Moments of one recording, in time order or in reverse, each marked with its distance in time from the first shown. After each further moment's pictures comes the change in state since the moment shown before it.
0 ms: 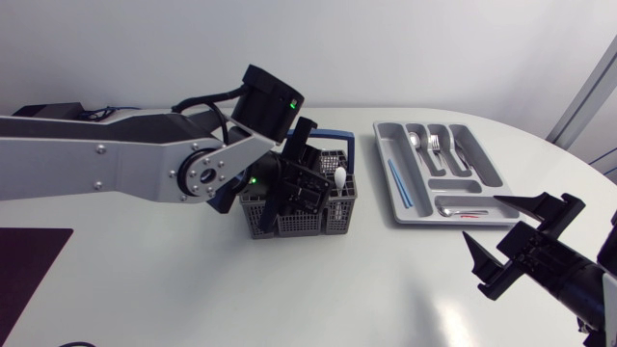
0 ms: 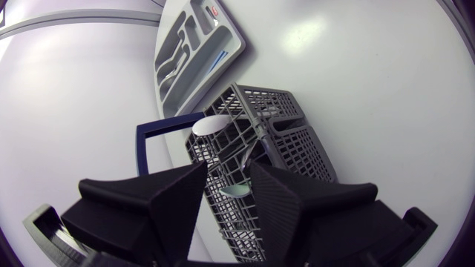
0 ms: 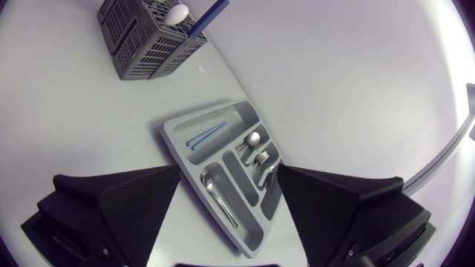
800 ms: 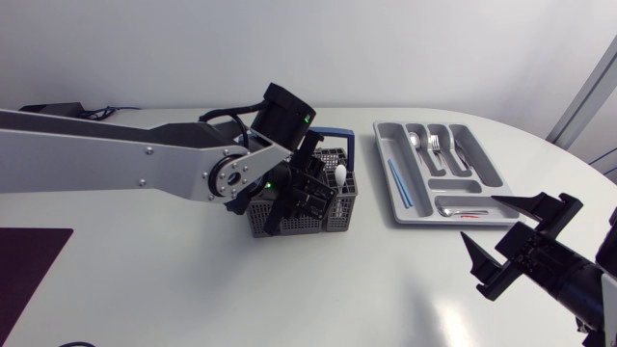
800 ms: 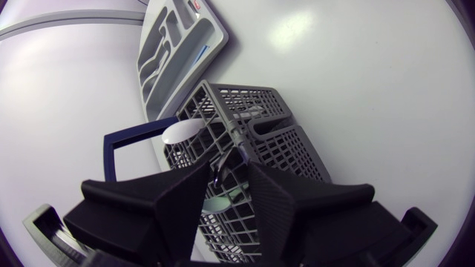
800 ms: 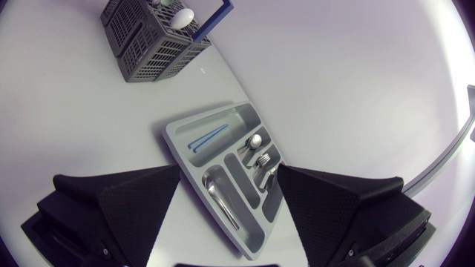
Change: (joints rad) left arm 0.007 0.098 0.036 0.000 0.000 0.026; right arm 0.013 0.000 0.000 0.000 0.000 0.000
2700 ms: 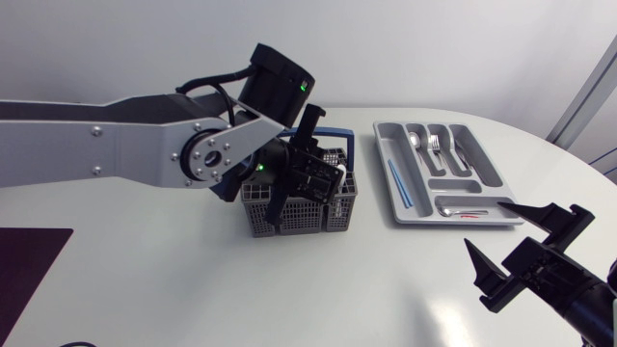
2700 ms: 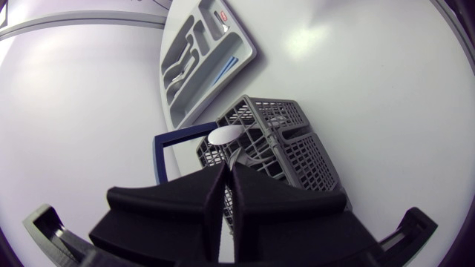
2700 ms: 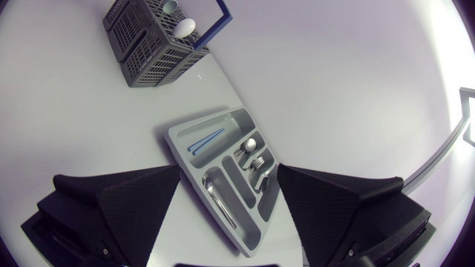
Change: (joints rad) left arm -0.031 -0.097 0.047 -0.068 -0.008 -0.047; right arm 0.006 -0.220 -0.041 -0.128 0.000 0.008
